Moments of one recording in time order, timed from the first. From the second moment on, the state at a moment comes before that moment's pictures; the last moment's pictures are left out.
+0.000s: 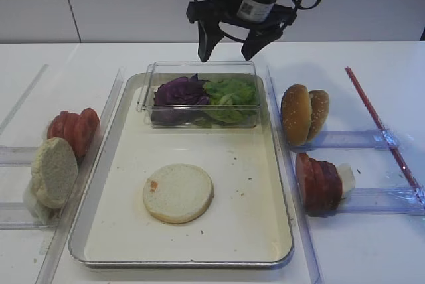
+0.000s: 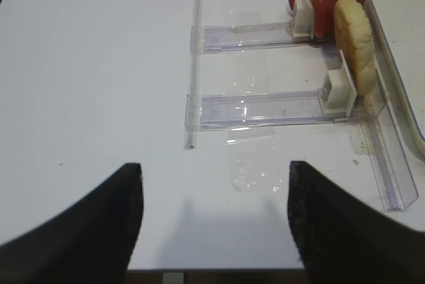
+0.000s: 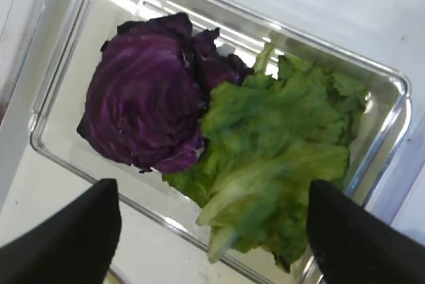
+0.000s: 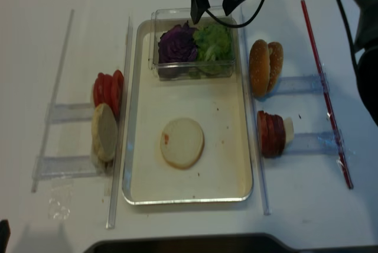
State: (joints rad) left arm 0.02 -0.01 -0.49 0.13 1.17 -0.05; right arm 0.42 2.14 -2.10 0.28 1.25 -0.04
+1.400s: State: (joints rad) left arm 0.02 -0.01 -0.49 0.13 1.17 -0.05; right arm 0.42 2.28 -2.16 0.24 1.25 -0.04
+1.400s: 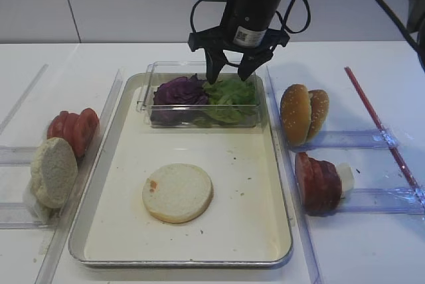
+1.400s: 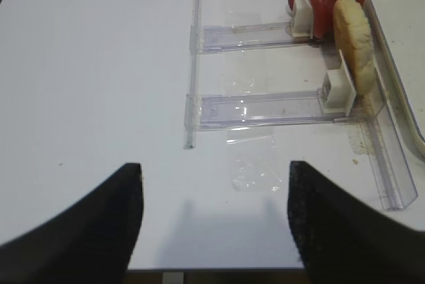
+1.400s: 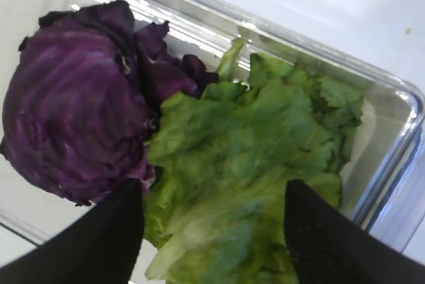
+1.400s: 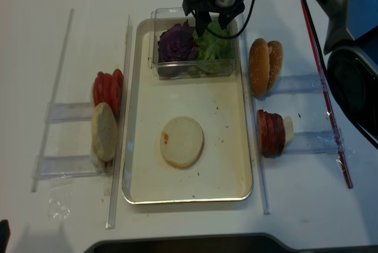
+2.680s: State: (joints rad) left arm 0.02 -0.01 -0.49 0.13 1.17 -0.05; right arm 0.43 2.31 -2.08 0.24 1.23 -0.04
